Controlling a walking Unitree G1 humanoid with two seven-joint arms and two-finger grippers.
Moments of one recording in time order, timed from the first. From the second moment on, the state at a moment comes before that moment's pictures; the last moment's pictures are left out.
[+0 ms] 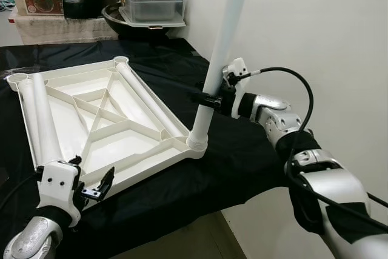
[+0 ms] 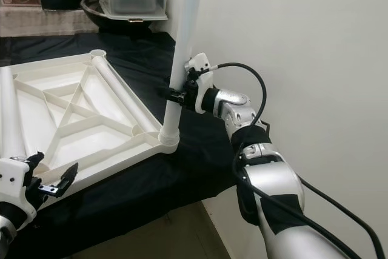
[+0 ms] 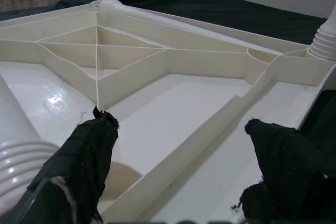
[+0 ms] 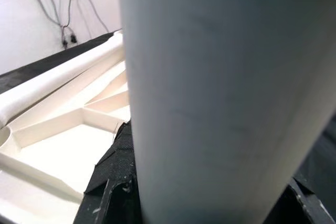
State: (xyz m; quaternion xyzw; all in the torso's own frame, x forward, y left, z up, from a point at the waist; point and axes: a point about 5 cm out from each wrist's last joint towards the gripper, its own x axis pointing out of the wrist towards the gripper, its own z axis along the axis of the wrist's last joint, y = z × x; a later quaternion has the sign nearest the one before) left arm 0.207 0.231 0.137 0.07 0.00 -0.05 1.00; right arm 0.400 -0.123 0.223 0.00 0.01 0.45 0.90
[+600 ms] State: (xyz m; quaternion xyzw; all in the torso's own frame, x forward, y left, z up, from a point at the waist) left arm 0.208 0.231 0.138 0.07 0.00 -0.05 1.00; right arm 0.382 -0.080 0.197 0.08 0.00 0.12 0.99
